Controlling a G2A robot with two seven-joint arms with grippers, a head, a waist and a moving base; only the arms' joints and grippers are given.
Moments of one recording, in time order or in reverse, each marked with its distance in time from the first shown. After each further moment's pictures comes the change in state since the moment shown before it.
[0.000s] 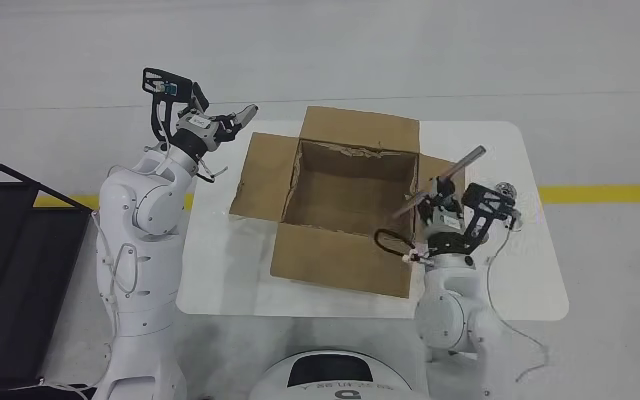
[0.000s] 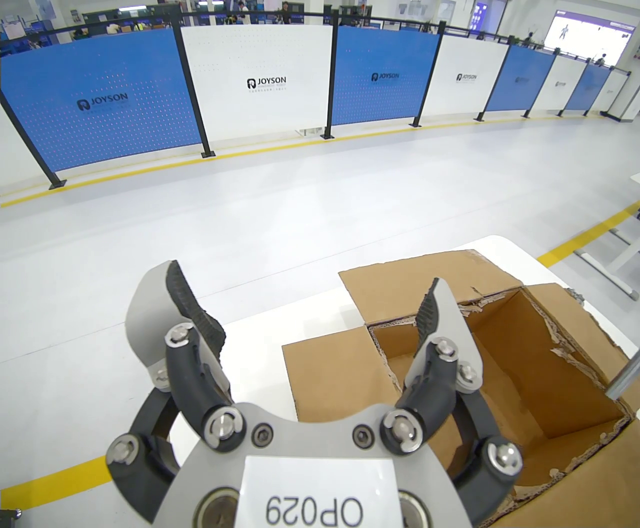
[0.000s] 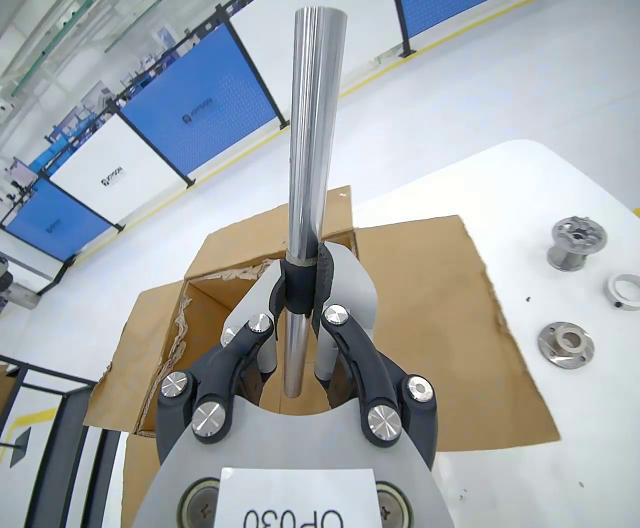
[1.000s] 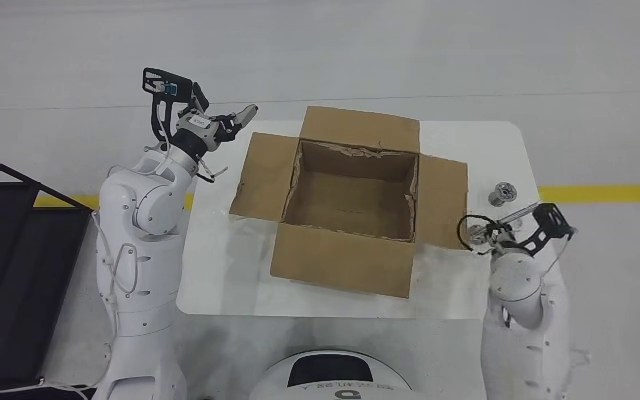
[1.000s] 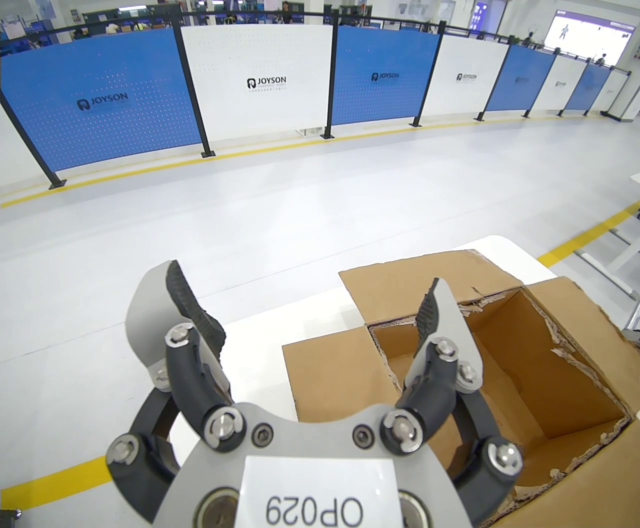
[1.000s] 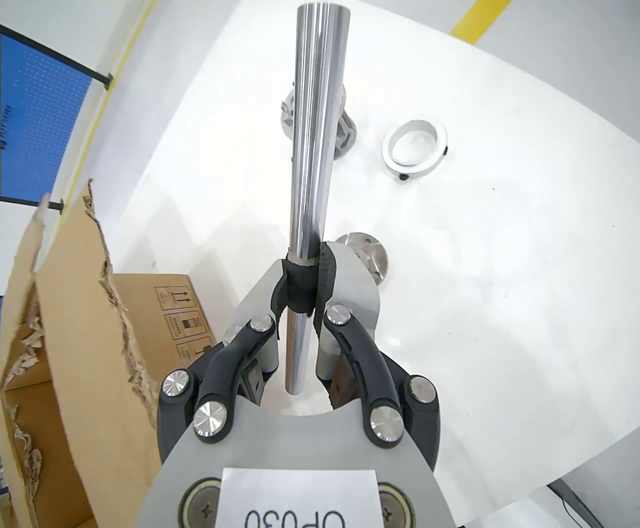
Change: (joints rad) left arm 0.000 0.000 0.000 0.000 0.000 0.000 0.000; right arm 0.244 0.059 0.493 0.383 0.305 0.158 0.411
